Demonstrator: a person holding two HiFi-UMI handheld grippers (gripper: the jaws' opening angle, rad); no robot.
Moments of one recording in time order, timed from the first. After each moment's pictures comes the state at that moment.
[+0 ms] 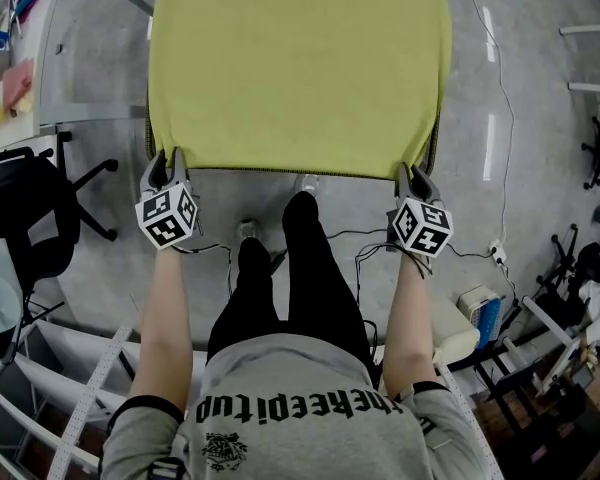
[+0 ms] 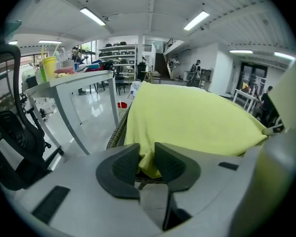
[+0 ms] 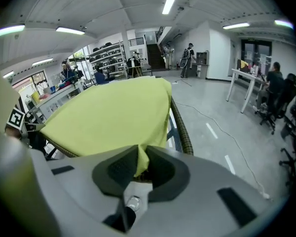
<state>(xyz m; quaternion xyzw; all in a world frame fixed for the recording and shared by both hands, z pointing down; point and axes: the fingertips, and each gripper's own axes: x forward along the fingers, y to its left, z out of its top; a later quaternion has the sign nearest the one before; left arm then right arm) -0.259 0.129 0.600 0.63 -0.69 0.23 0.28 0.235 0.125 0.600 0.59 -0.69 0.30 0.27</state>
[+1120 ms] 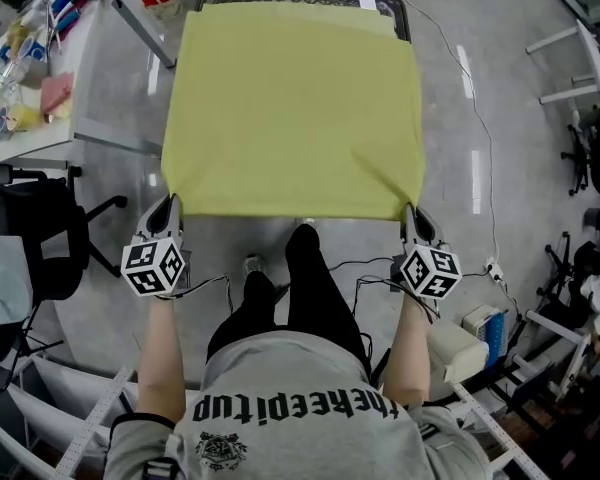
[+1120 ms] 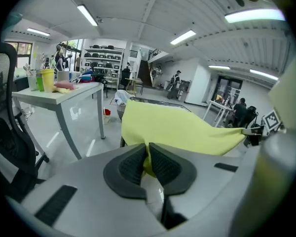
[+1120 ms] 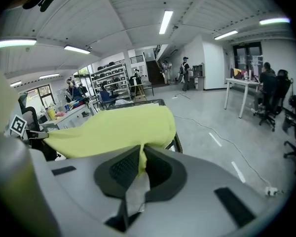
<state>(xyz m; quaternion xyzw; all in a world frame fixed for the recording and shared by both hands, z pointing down) -0.271 0.203 0.492 0.73 -0.60 0.18 0.28 0.217 0.206 0.483 0.61 -0.72 0.27 0.19</state>
